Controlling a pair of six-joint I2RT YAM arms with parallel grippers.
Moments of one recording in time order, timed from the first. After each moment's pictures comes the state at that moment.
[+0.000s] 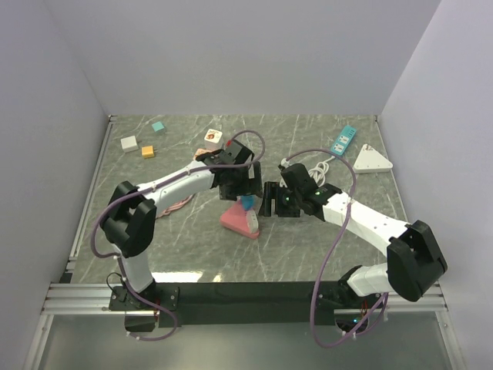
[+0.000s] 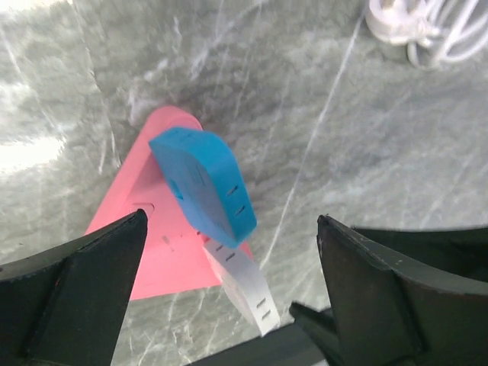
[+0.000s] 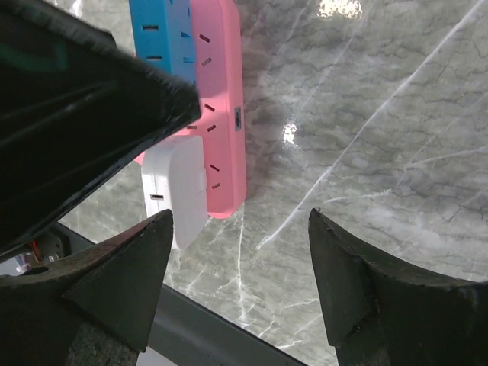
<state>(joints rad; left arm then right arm) -0.72 1.79 1.39 -0.61 0.07 -0.76 0.62 1.35 0.86 -0.42 -0.15 0.60</state>
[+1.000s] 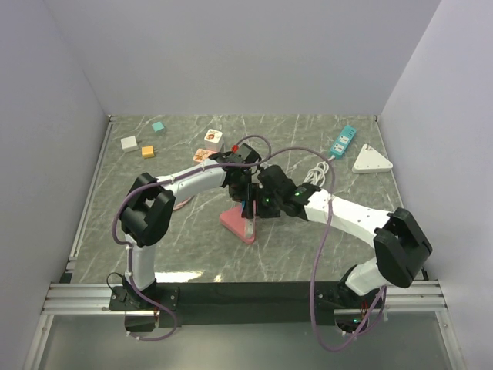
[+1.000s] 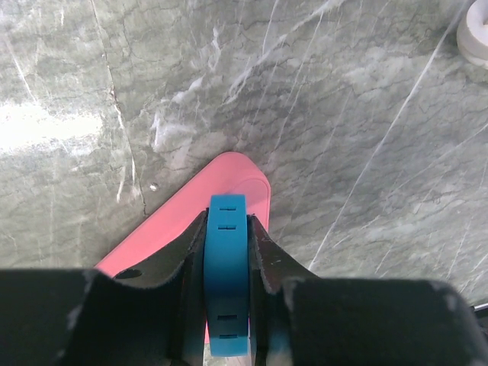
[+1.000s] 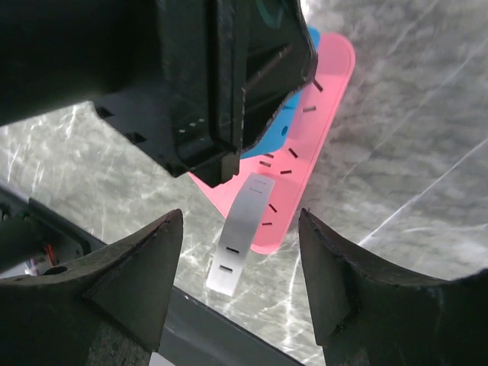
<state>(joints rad) -0.73 1.95 1.48 -0.67 -0.01 -0.75 0.78 1.47 0.97 -0.38 -0.08 0.67</state>
